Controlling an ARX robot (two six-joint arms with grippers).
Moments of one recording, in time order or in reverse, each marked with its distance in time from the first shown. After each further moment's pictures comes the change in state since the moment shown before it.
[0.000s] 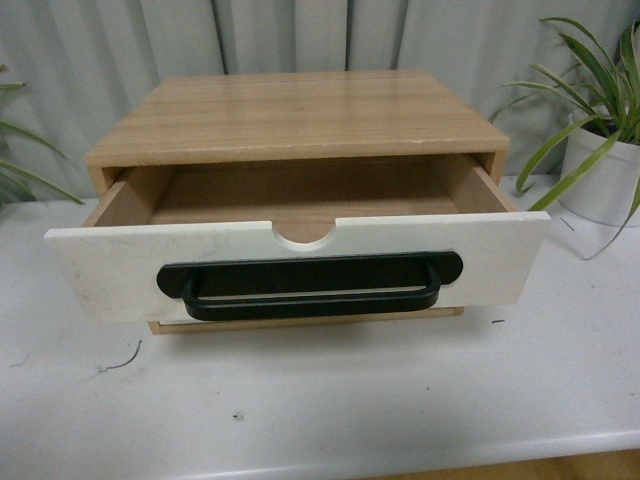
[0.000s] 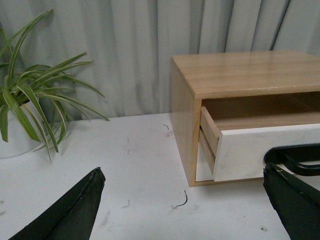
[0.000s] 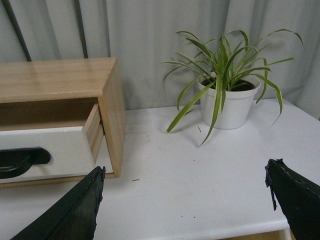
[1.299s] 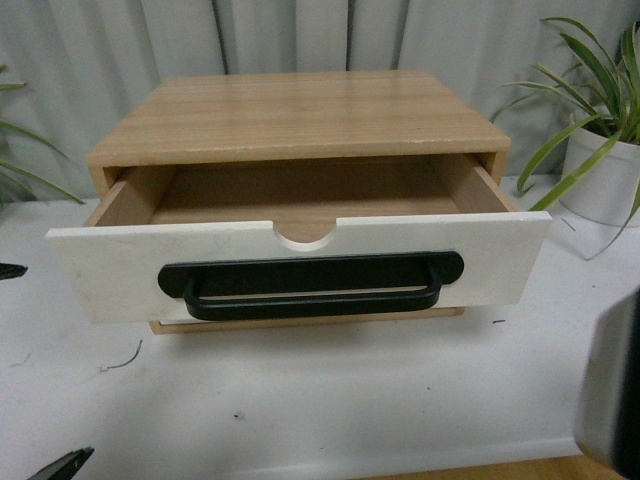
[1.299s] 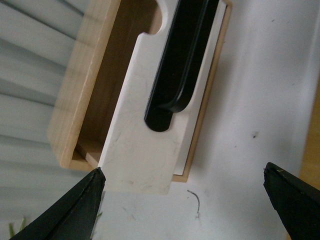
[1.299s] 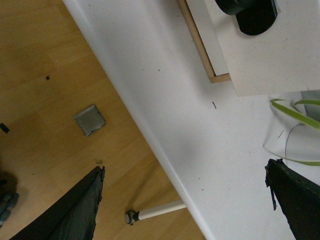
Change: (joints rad) left arm -0.220 0.921 0.126 0.463 0.243 1.088; right arm 0.530 1.068 0.476 -0.193 0.164 -0.828
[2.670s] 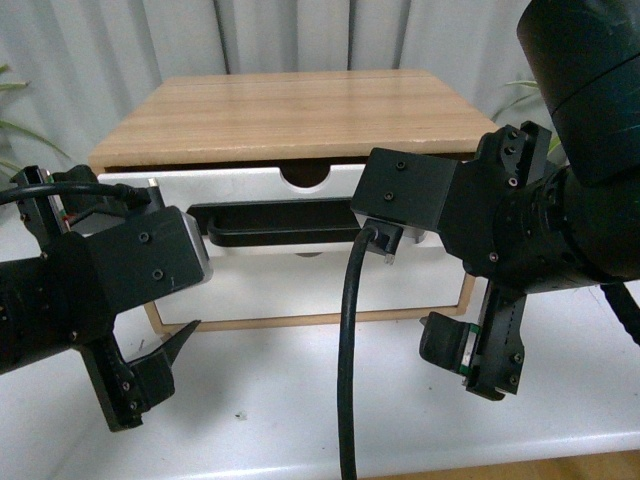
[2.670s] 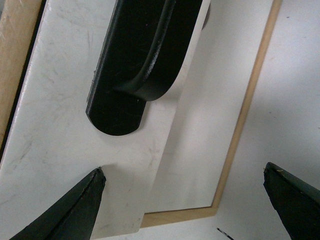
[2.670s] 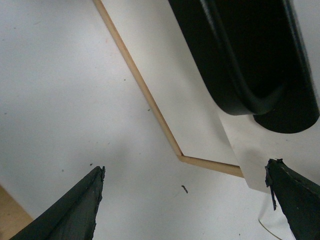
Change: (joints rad) left arm 0.049 0.867 0.409 0.394 -0.056 -0.003; right arm -0.123 0.711 0.475 0.249 -0.131 -0.064
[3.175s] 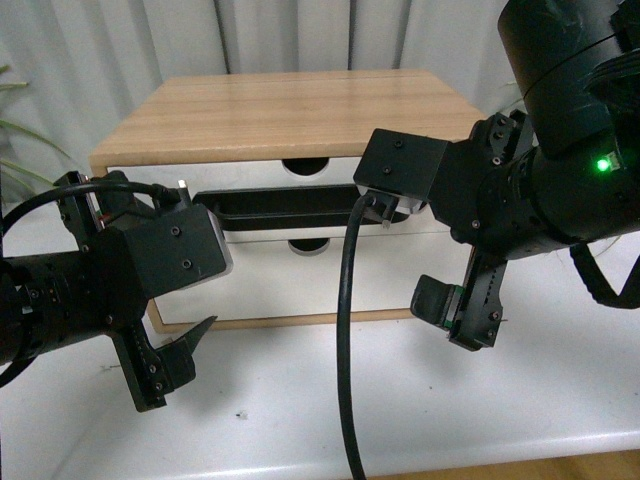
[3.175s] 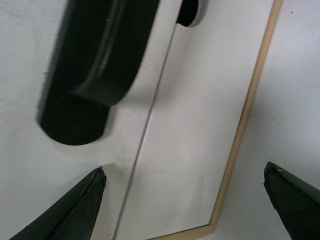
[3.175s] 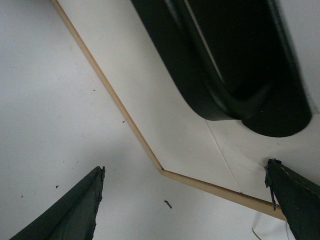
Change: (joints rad) left arm 0.008 0.102 0.101 -0.043 0.013 -0.002; right arm -0.039 0.107 0.119 0.005 -0.009 0.000
